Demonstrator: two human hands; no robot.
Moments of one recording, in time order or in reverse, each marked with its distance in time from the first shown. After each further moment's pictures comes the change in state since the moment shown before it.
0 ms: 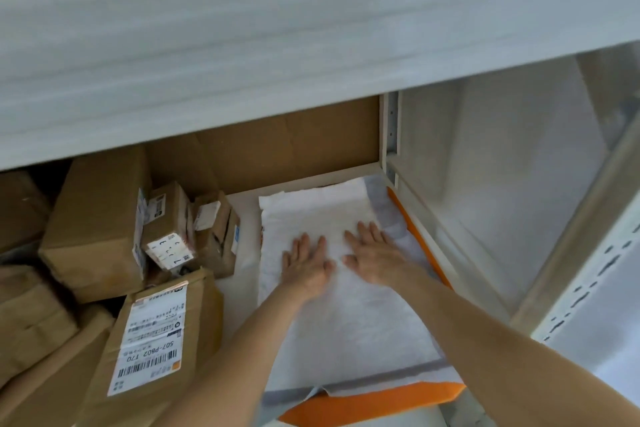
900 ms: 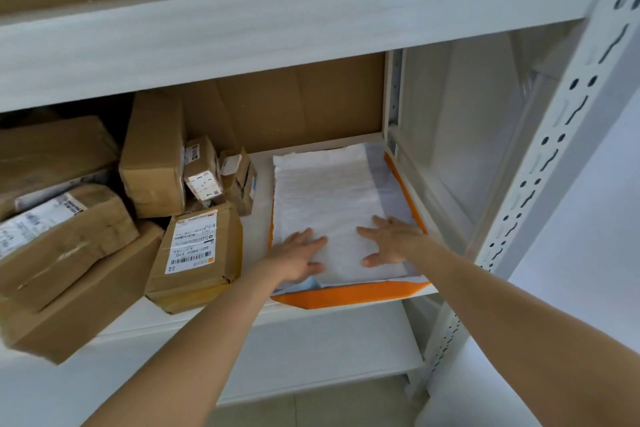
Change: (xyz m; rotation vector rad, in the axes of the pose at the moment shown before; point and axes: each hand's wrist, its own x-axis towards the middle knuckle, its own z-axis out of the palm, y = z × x) left_hand -0.129 -0.006 0.002 0.101 -0.151 0.114; right_hand -0.117 0.013 -0.009 -0.186 -0.240 -0.039
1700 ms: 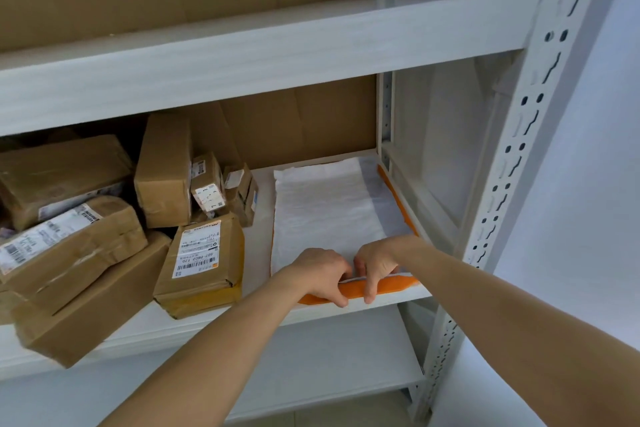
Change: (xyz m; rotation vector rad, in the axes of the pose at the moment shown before) left_hand -0.026 0.069 -0.015 0.258 0.083 0.253; right_hand -0.040 -0.022 -0.018 0.175 -0.265 -0.154
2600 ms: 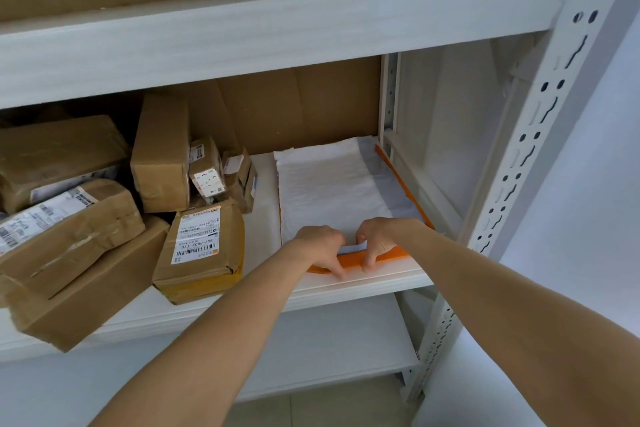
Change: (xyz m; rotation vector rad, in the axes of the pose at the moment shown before) left_hand 0.020 -0.017 -0.006 -0.094 -0.074 -0.140; right_hand 0.008 -0.001 -0.013 -0.059 0.153 0.043
